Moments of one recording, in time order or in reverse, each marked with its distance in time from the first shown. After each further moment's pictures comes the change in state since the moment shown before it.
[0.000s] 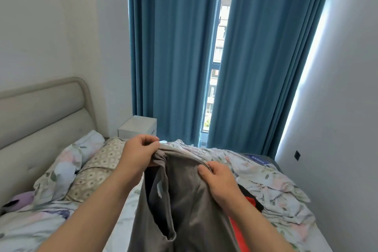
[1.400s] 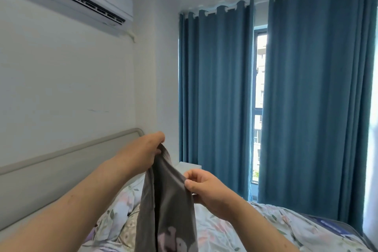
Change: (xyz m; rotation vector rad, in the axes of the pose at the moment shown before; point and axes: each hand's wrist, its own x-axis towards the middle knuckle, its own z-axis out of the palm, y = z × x) left_hand -0.041 0.157 -0.093 1.354 0.071 0.600; right_hand -0.001 -0.132 0.033 0.388 -0.688 -0.168
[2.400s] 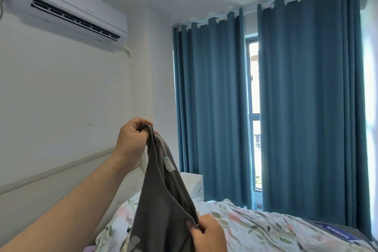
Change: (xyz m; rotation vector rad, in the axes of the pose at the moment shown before) left_hand 0.029 0.042 -0.026 -1.136 0.486 -0.272; right_hand -0.028 0.092 0.011 -0.357 0.621 -0.043
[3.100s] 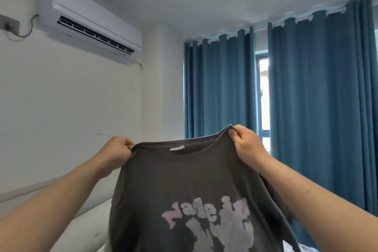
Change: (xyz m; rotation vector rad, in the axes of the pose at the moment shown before) left_hand 0.039 0.001 -0.070 0.606 -0.117 -0.186; right_hand 0.162 -0.155 -0.145 -0.258 0.179 -0.444
